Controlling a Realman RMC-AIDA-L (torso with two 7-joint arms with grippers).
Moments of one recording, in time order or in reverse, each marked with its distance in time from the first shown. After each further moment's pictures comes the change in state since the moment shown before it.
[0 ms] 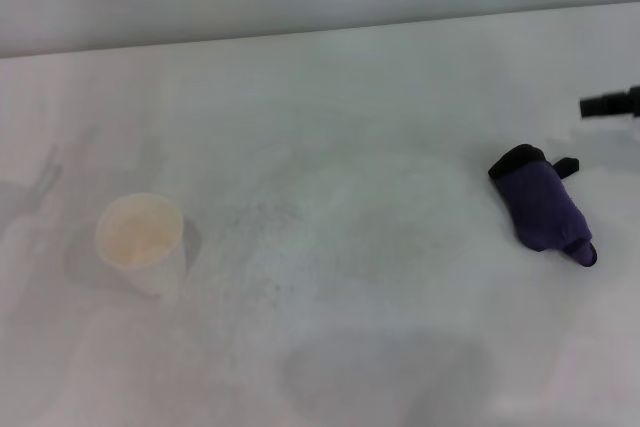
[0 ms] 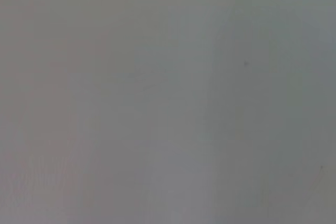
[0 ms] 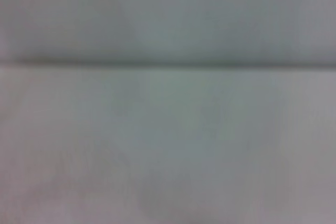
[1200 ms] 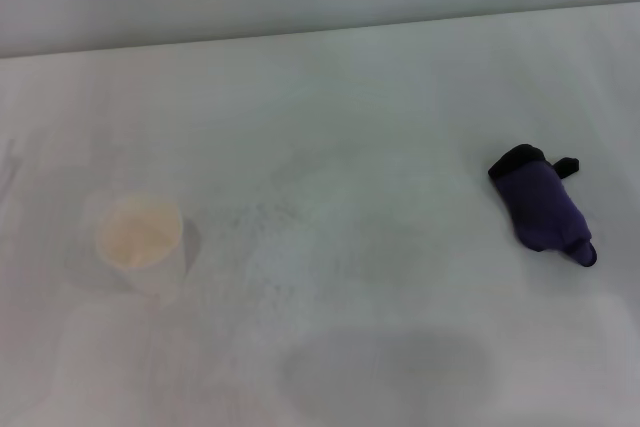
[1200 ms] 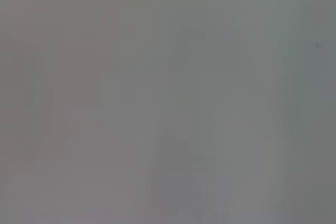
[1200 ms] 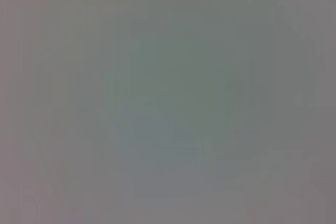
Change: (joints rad) left arm -0.020 -0.002 0.000 -0.026 -0.159 0.079 0.077; right arm -0.147 0.010 0.453 1.070 1.246 -0.127 -1.929
